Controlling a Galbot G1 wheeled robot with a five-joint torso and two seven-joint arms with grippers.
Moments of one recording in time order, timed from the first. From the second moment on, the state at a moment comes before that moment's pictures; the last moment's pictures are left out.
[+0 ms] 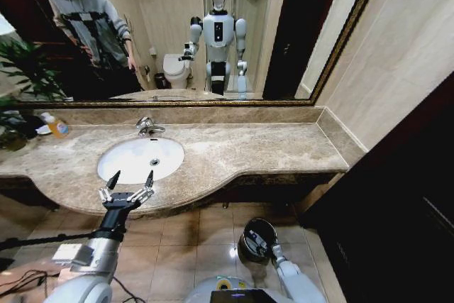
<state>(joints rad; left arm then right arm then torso) 1.84 -1.36 -0.82 -2.47 -0.37 0.04 0.05 -1.03 1.44 0.51 0.56 -0.16 0.14 -0.12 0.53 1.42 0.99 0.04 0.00</state>
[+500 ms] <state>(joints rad) 1.84 -1.36 -0.82 -2.47 -0.37 0.04 0.05 -1.27 1.39 0.55 1.15 0.12 0.08 -0.19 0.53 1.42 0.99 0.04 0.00</state>
